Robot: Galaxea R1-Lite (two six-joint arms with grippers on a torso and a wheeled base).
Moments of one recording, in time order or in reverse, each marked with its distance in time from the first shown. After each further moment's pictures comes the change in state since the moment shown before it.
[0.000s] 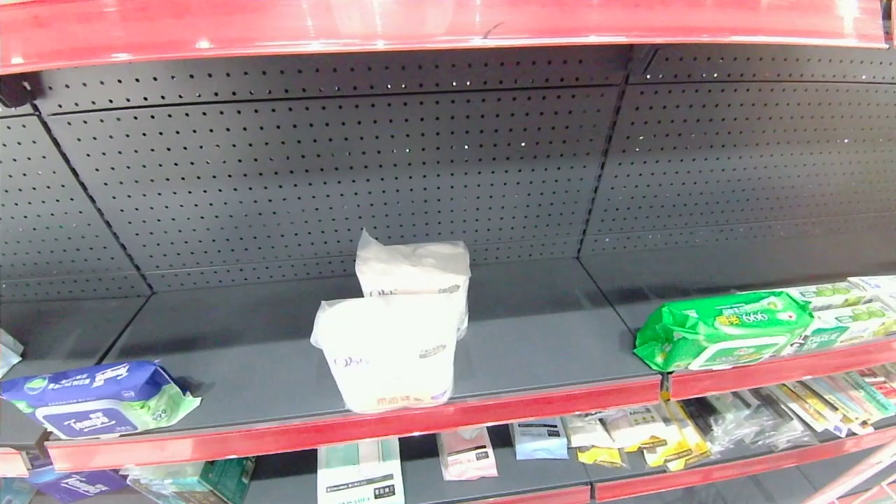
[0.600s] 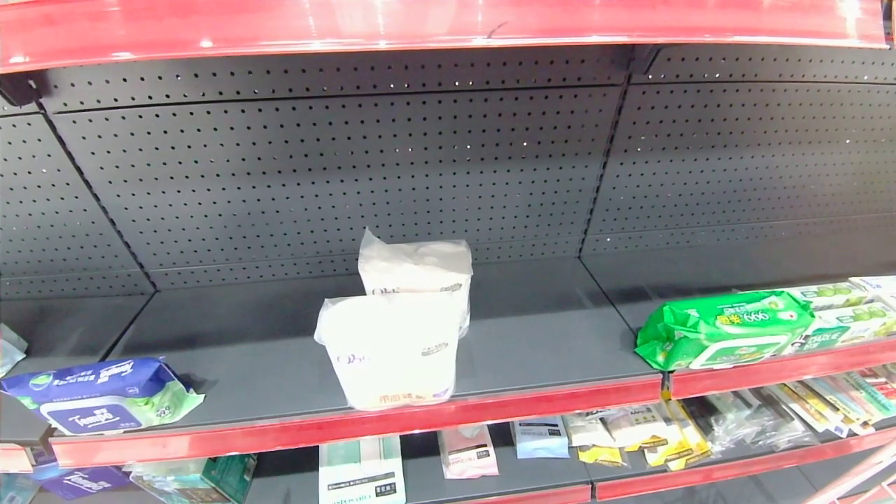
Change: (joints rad) left arm -0.166 0.413 -0.375 -0.020 0.101 -0.087; right arm 0.000 0.000 0.000 0.000 0.002 0.000
